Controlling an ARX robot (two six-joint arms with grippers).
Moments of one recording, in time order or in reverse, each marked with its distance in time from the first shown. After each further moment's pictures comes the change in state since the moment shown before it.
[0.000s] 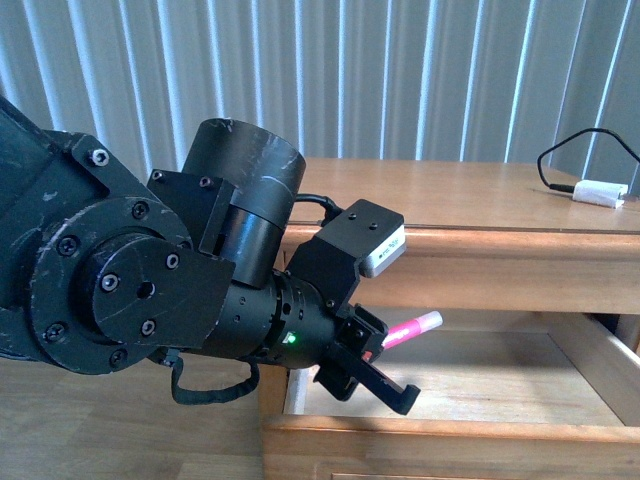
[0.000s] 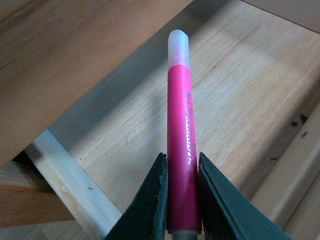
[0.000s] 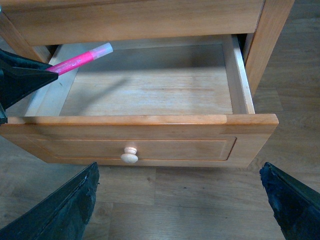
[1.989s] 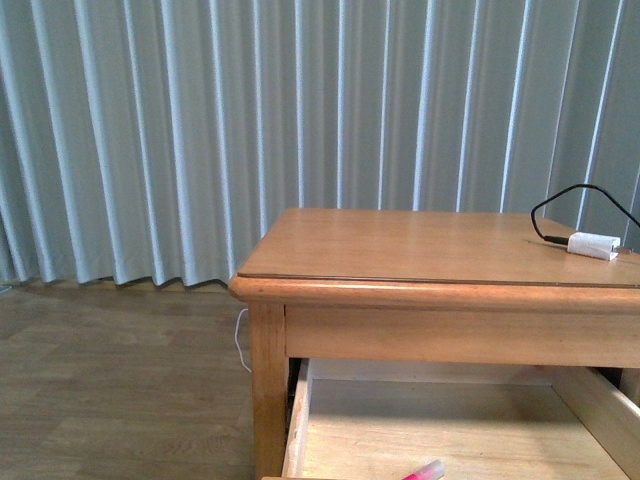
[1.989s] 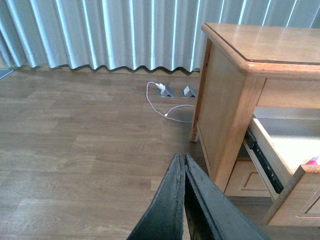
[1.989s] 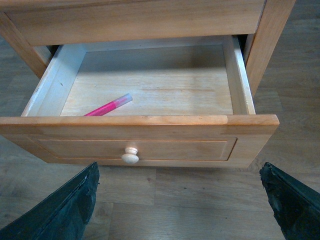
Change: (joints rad) left arm 0.475 -1.621 -1.091 -0.011 -0.227 -0.347; right arm 0.001 0.000 0.000 0.000 0.000 0.000
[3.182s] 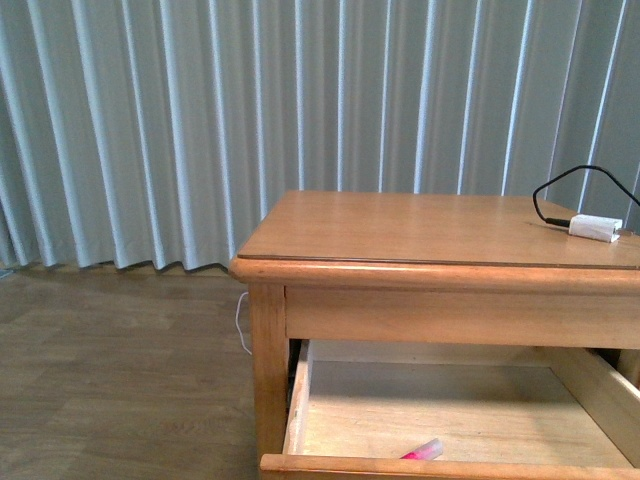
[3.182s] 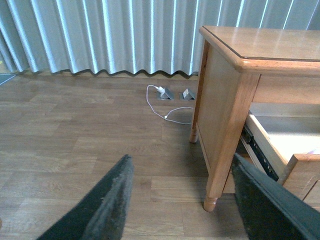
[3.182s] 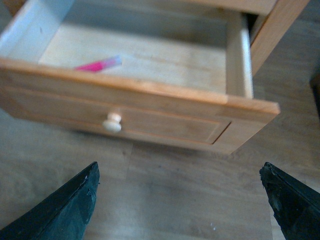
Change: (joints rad) left arm -0.001 -0.335 -0.039 -0.275 0.000 0.003; right arm 0.025 0.136 -0.018 -0.016 0.027 -0.213
